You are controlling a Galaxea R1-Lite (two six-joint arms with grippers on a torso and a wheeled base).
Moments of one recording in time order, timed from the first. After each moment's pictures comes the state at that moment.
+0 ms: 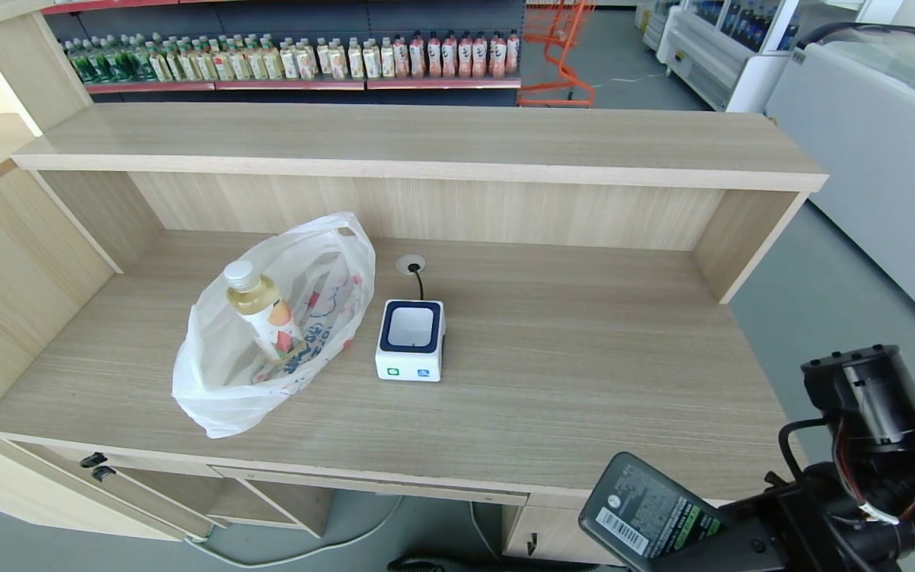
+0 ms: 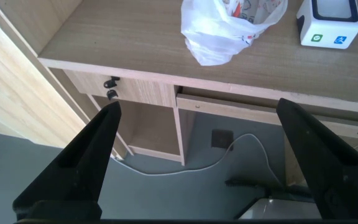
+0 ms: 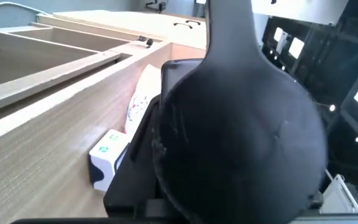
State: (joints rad) left arm 0.00 0.00 0.00 0.05 0.13 0.01; right arm 0.35 1.54 -0.49 -0.25 1.18 -2.80
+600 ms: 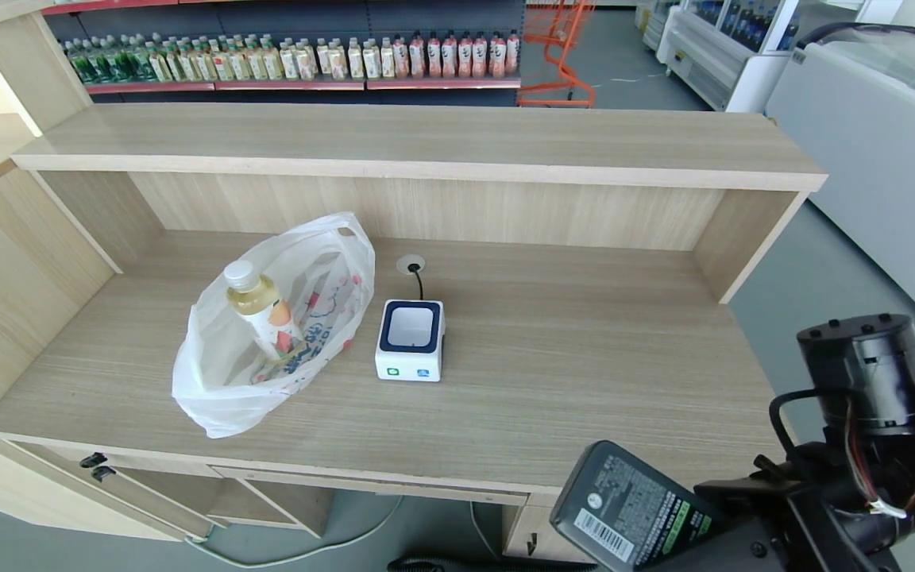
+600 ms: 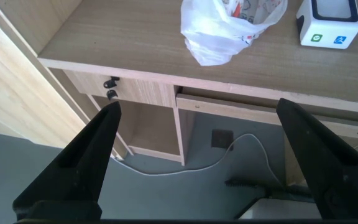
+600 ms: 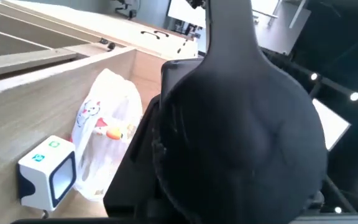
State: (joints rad) left arm 0.00 0.00 0.00 0.05 0.13 0.01; right arm 0.48 1.50 -0.57 -0.31 1.19 -2.80
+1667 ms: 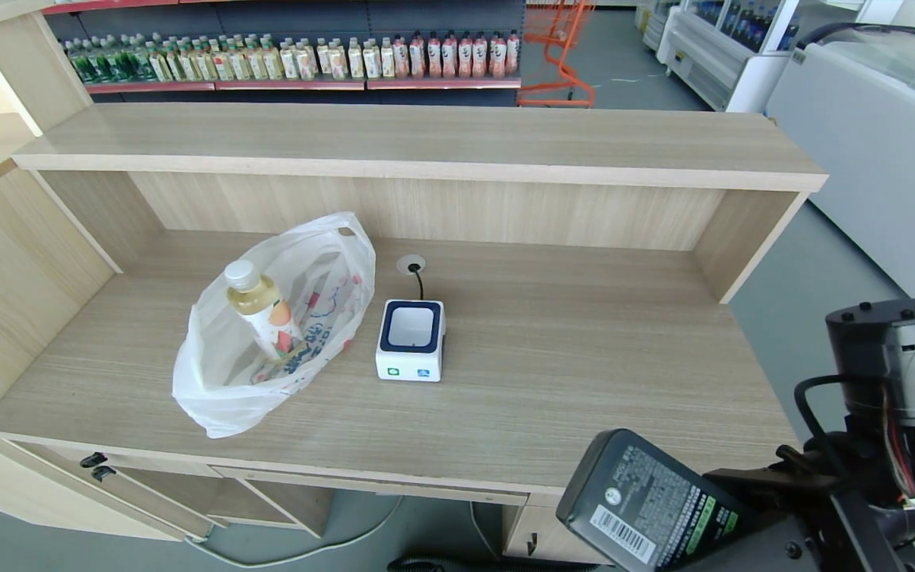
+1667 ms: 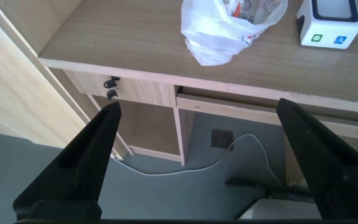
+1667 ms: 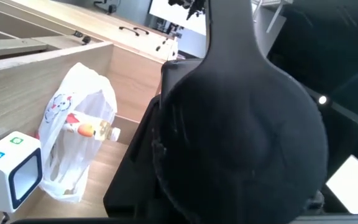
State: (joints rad) left arm 0.00 0.00 0.00 0.05 0.13 0.01; right arm 0.48 1.46 -0.57 -0.33 1.24 -2.80
